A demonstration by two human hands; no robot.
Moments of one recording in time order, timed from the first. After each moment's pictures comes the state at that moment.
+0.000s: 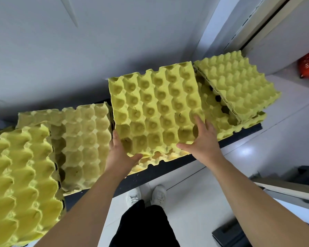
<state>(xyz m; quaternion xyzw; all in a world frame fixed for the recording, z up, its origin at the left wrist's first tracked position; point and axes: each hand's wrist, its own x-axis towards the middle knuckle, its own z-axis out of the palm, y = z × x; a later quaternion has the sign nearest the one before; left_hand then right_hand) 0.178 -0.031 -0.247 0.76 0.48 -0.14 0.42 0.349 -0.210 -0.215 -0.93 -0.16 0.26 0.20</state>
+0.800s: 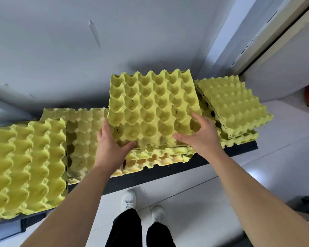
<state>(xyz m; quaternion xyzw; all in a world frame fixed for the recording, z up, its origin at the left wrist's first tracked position) 0.176 -0.050 -0.142 0.74 0.50 0.05 0.45 0.367 -0.211 -0.131 -0.89 -0.19 0.26 0.33</state>
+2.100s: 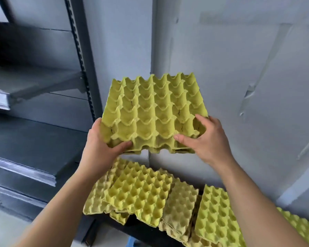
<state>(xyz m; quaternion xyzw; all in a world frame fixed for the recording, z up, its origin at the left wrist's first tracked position) -0.156 -0.053 0.202 0.65 0.53 0.48 0.26 0.097 -0.099 0.239 -0.70 -0.58 0.10 0.41</state>
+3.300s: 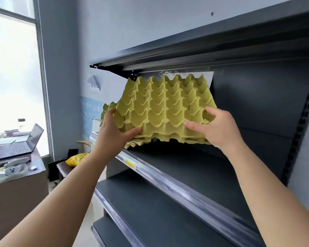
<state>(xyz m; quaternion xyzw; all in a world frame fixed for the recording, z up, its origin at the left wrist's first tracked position) -0.763 0.163 0.391 0.53 0.61 0.59 0.01 -0.500 0.217 0.442 -0.44 -0.74 0.12 0.49</state>
